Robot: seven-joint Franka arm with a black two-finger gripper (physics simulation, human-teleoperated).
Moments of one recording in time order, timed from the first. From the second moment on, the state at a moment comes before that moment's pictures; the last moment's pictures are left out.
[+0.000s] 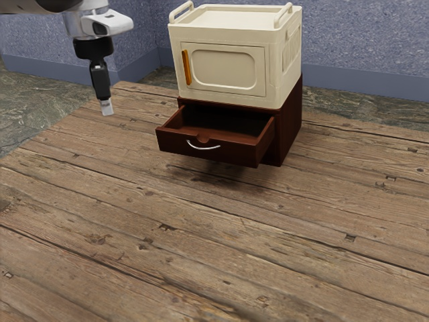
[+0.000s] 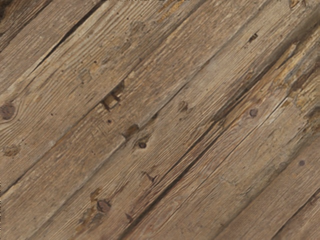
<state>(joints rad) 0.02 0.04 0.01 -1.43 -0.03 1.36 0.80</state>
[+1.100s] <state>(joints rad) -0.13 0.52 -0.05 -1.26 0.00 1.66 -0.15</state>
